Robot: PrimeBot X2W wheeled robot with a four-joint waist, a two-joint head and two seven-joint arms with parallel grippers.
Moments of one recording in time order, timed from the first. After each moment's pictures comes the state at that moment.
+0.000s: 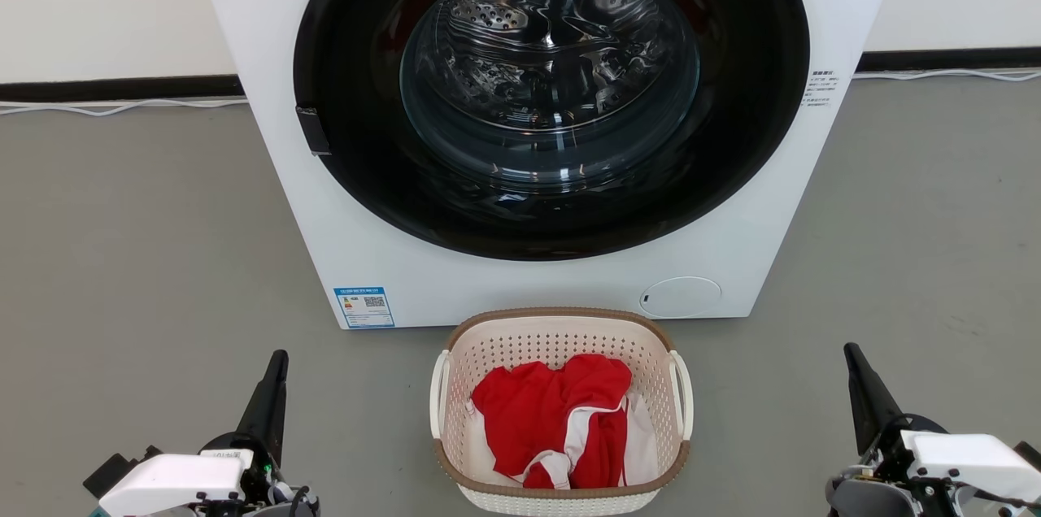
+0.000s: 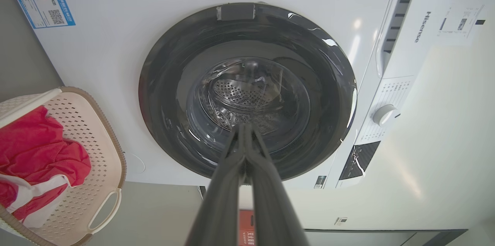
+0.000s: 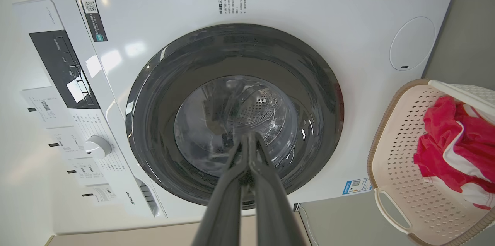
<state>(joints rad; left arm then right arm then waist) -0.05 0.04 0.08 0.28 -1.60 -0.12 0.11 -0.05 -0.05 -0.13 0.28 1.60 0.12 0.11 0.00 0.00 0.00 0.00</state>
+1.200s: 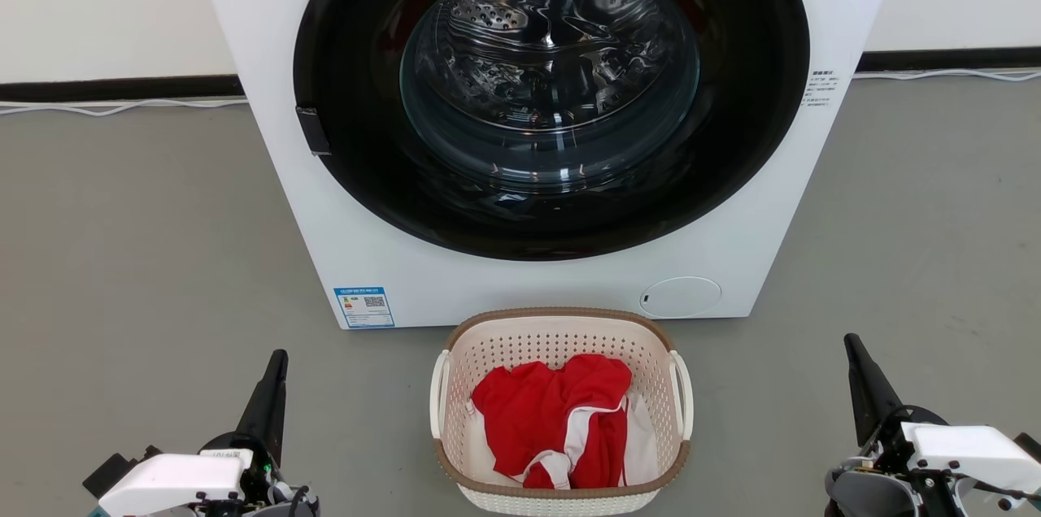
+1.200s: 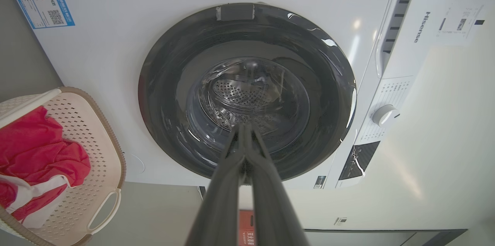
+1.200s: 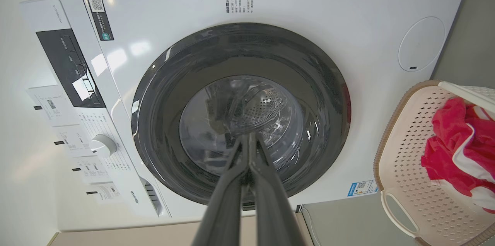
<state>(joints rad) -0.05 0.04 0.08 0.27 -1.60 -0.12 0.11 -0.07 -0.05 -0.13 0.27 1.60 0.12 0.11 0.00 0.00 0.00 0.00</state>
